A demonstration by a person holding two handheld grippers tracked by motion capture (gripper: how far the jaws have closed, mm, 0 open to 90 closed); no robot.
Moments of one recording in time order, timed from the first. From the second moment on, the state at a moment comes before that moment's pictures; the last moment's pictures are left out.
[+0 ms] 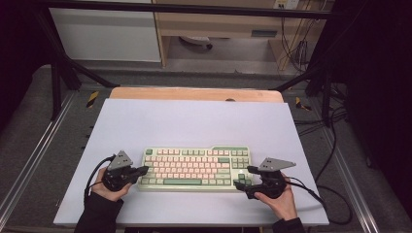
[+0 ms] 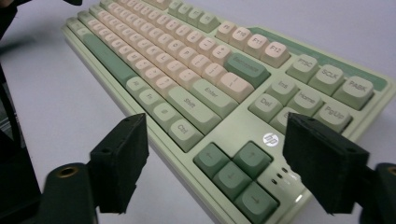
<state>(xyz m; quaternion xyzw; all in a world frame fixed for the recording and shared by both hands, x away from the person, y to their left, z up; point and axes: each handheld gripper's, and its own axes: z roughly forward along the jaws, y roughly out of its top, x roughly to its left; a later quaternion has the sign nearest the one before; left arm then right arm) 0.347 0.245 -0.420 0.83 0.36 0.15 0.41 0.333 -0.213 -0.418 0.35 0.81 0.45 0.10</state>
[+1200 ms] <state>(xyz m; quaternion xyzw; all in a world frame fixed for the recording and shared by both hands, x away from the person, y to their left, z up) 0.347 0.246 -0.422 0.83 0.36 0.15 0.41 0.360 -0.136 -0.406 0.32 0.82 0.46 0.07</state>
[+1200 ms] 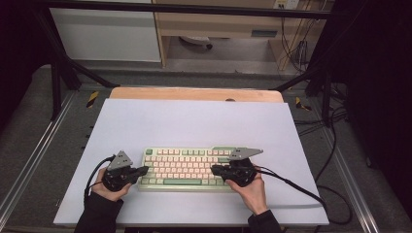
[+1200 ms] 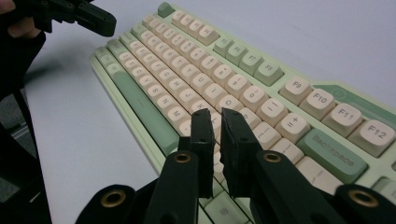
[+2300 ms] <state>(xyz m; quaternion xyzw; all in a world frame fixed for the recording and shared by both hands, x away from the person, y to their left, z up) 0.347 0.245 -0.422 0.83 0.36 0.15 0.41 0.386 -0.090 -0.406 0.33 0.82 0.45 0.08</state>
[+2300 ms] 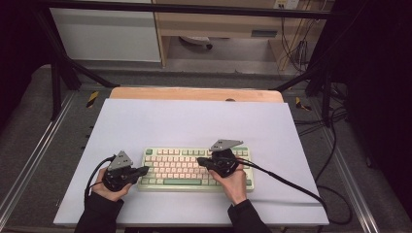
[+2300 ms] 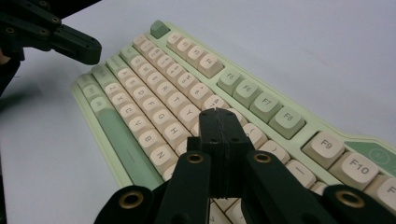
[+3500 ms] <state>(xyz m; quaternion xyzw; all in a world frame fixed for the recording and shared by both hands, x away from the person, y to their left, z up) 0.347 0.244 -0.422 0.83 0.36 0.15 0.41 0.397 -0.076 -0.432 0.34 0.83 0.43 0.07</state>
